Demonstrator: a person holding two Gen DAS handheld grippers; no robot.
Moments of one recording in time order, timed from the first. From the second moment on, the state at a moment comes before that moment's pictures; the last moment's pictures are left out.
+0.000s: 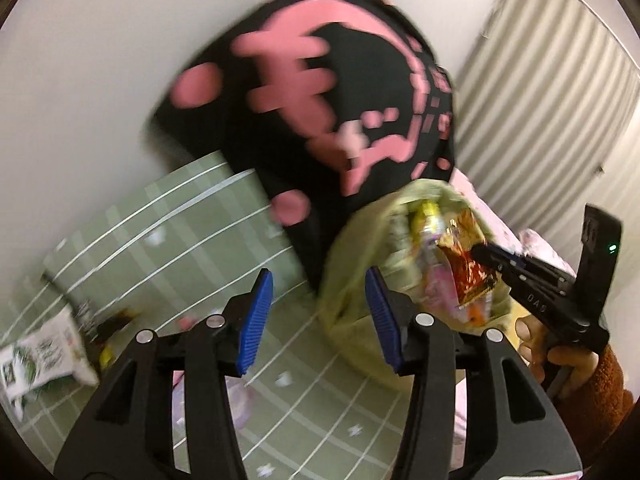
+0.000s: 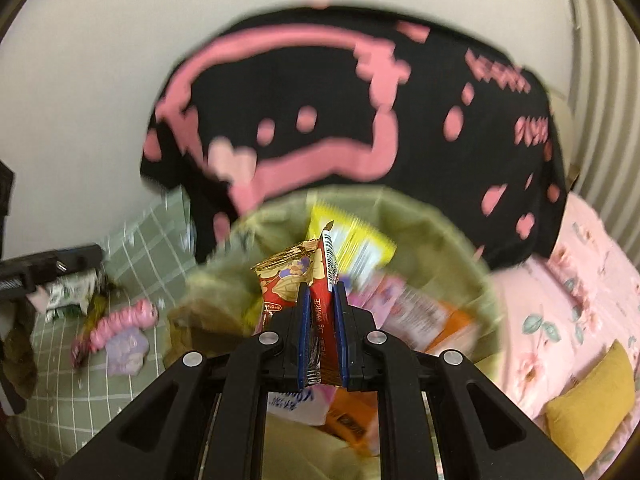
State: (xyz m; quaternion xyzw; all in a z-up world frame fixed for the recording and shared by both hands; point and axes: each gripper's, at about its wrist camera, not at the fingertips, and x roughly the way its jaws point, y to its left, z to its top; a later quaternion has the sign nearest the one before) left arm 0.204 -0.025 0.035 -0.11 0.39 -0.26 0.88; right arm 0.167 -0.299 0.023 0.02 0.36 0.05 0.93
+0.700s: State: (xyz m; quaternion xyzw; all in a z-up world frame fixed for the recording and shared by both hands) left arm 0.167 0.128 -0.021 -0.19 0.39 -0.09 0.90; right arm 0.144 -0.276 0.041 0.01 0.33 0.05 0.94
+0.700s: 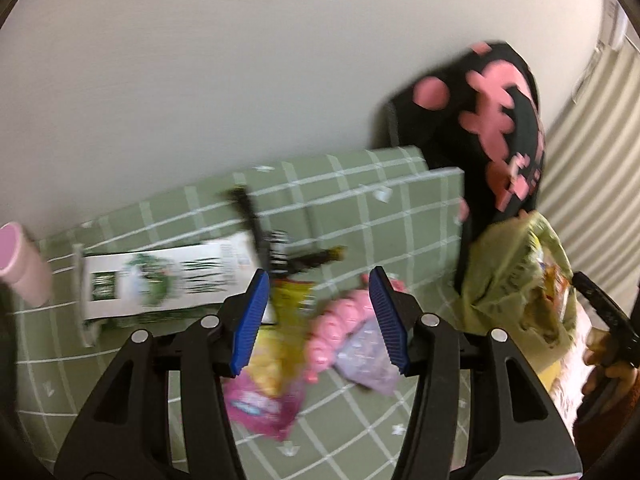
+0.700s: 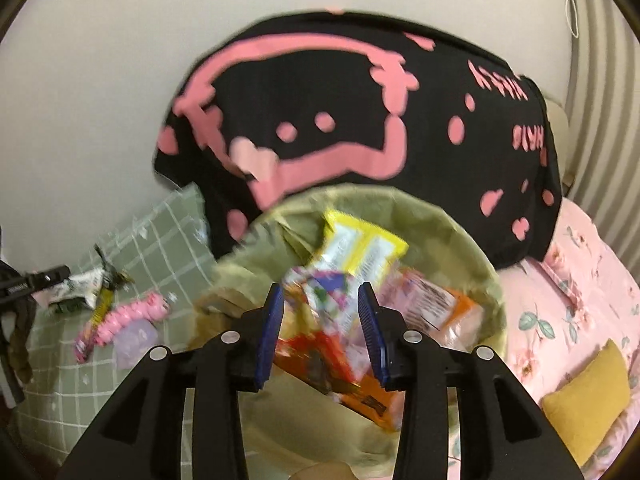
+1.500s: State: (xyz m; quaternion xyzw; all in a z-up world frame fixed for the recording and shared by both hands) left arm 0.115 0.166 -0.068 -0.18 0.43 -0.05 0.88; right arm 0.159 -0.114 -0.046 0.03 0.40 0.23 0.88
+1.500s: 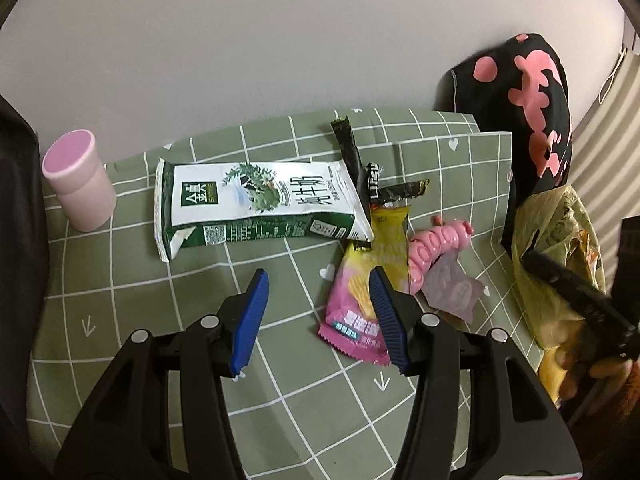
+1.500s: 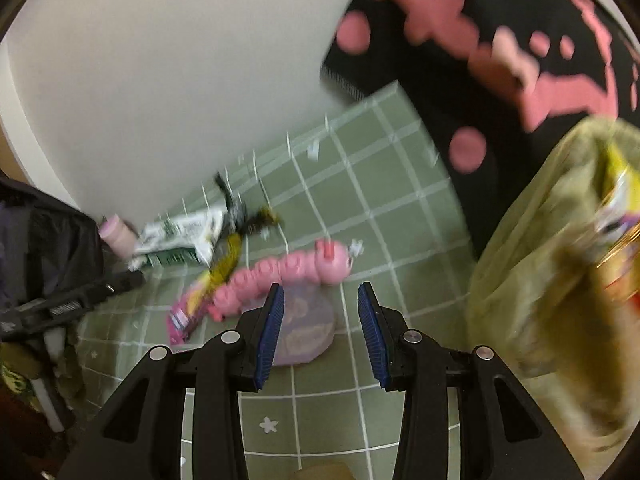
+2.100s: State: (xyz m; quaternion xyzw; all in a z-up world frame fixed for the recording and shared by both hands) left arm 0.115 0.175 -0.069 -0.19 0.43 -0.05 0.88; right arm 0.165 -0.099 -0.103 0.03 0.44 0.18 0.88
